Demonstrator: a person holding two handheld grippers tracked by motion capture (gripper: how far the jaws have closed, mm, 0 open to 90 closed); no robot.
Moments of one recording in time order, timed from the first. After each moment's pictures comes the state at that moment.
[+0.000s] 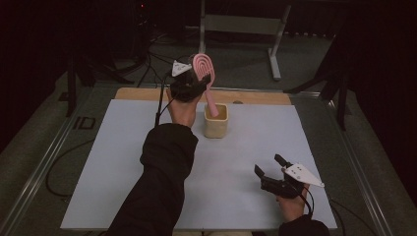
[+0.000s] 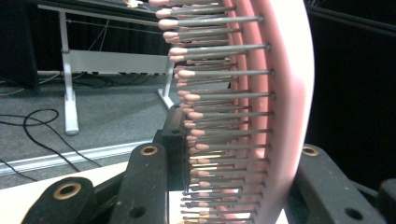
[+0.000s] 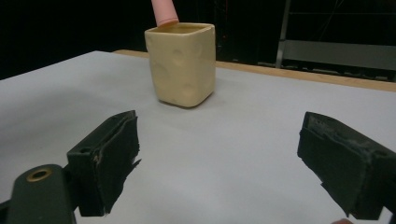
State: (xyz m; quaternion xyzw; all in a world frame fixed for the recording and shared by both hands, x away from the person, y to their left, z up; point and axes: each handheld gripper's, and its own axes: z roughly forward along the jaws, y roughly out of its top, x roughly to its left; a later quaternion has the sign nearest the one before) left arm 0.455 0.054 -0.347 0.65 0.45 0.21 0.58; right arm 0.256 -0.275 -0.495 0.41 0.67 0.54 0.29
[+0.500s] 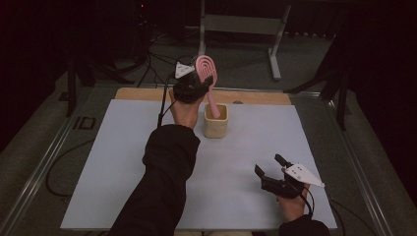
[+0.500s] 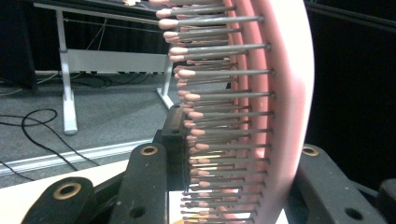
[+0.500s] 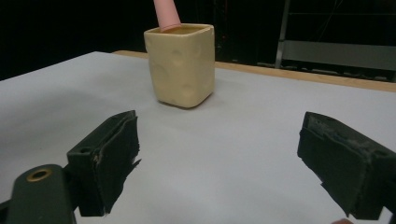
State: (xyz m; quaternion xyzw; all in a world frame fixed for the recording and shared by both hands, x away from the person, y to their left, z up) left arm 0.455 0.047 -0.352 0.65 0.44 0.21 0.58; right arm 0.256 -0.275 -0.495 0.41 0.67 0.54 0.29
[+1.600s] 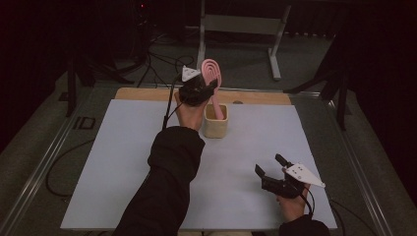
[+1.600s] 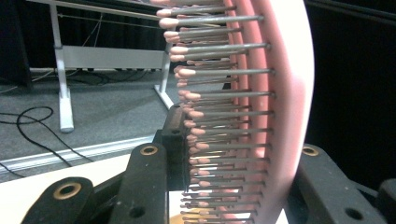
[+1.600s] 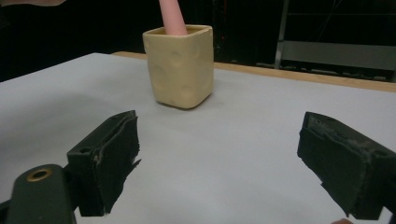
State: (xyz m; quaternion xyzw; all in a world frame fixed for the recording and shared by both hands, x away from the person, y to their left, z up) left arm 0.456 0.033 -0.363 0.66 0.44 0.21 0.57; right arm 0.256 -0.276 -0.495 0.42 0.67 0.54 0.29
